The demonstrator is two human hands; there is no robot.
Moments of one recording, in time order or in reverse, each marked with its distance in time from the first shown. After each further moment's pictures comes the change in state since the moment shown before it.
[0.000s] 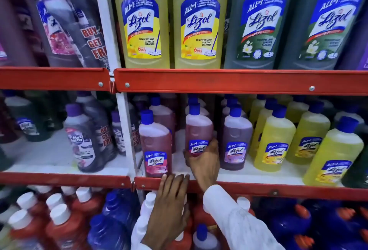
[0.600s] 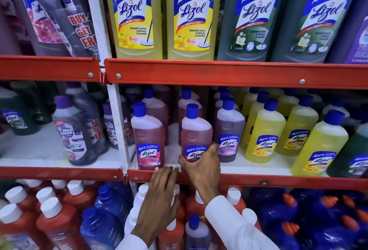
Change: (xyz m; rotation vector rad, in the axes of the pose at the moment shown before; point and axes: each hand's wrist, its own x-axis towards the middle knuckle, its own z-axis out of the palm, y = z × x) left_hand -0.009 -0.009 0.010 -0.092 0.042 -0.012; right_hand -0.031 0.005 -0.037 -0.086 -0.039 0.034
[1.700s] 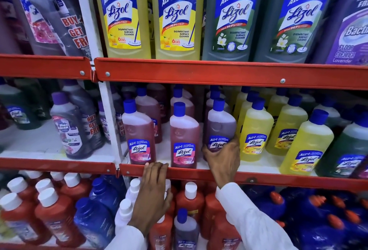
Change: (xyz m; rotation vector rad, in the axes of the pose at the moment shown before) left_hand 0.005 0.026 0.000 0.023 0.037 -0.111; right_hand 0.054 0.050 -0.046 -0.050 0.193 0.016
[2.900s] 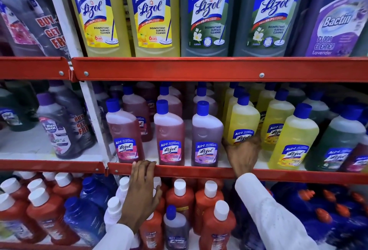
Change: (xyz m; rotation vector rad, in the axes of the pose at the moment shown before) left_hand 0.000 0.005 0.006 0.031 0.024 -0.059; right_hand 0.065 0.059 -0.040 0.030 0.045 0.104
